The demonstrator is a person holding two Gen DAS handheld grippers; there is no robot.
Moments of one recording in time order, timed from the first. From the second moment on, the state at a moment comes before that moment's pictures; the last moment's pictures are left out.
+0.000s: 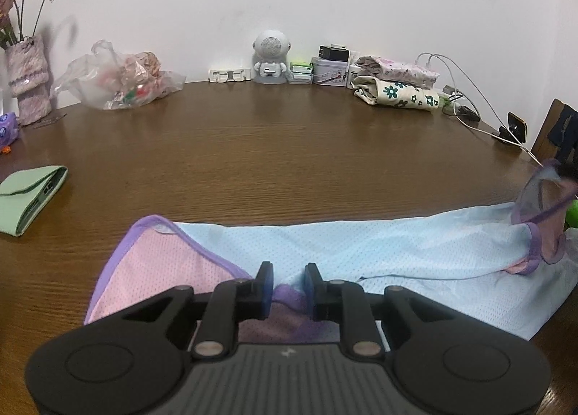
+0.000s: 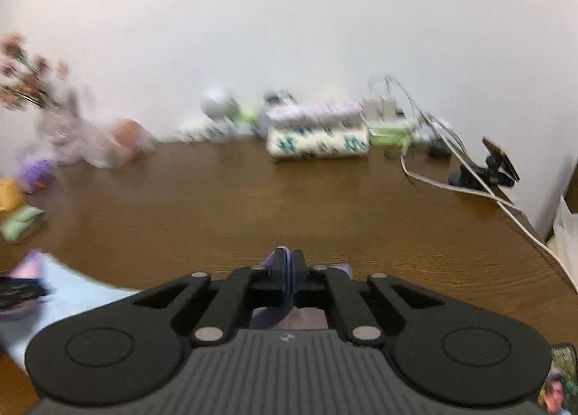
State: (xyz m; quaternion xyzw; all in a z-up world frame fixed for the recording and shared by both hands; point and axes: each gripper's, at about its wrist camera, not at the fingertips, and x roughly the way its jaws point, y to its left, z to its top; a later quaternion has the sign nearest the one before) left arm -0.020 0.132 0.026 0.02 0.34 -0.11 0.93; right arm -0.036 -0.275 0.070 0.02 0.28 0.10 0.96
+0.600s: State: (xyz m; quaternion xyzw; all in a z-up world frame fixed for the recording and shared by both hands) left arm -0.027 0.136 0.043 0.01 0.33 -0.13 0.93; right arm -0.115 -0.267 0.064 -0.04 0.29 0.14 0.95
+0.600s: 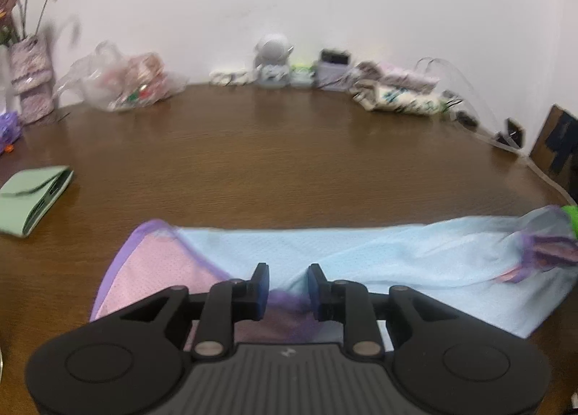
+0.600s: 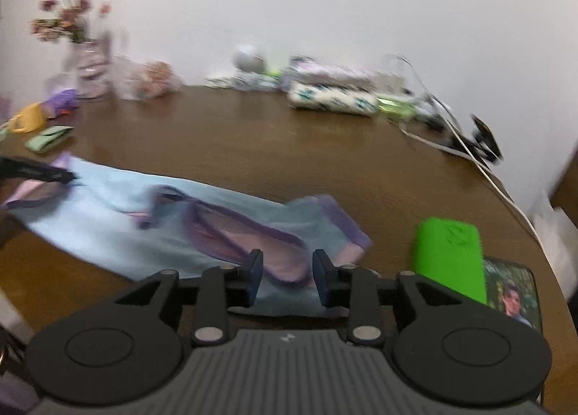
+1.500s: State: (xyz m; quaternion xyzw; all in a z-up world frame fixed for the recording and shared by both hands) left arm -0.037 0.003 0.030 0.20 0.29 -0.35 0.87; right arm -0.102 -0.177 0.043 -0.25 0.19 0.30 0.90
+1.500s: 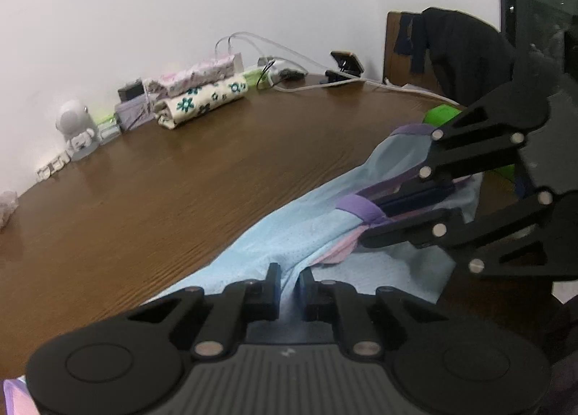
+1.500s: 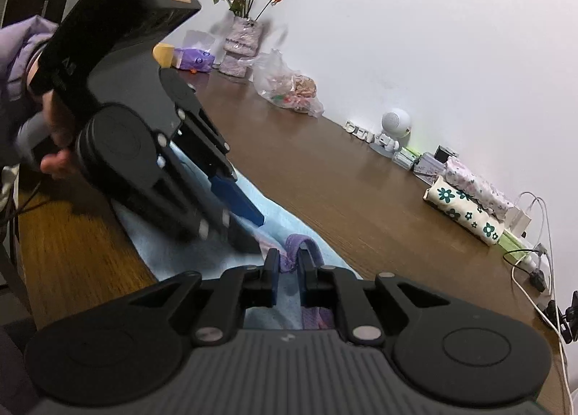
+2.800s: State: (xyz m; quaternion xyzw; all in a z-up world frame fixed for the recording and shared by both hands) left arm -0.035 0.087 0.048 0.10 0.29 -0.27 0.91; right arm -0.098 -0.165 0.061 -0.22 0.24 0.31 0.89
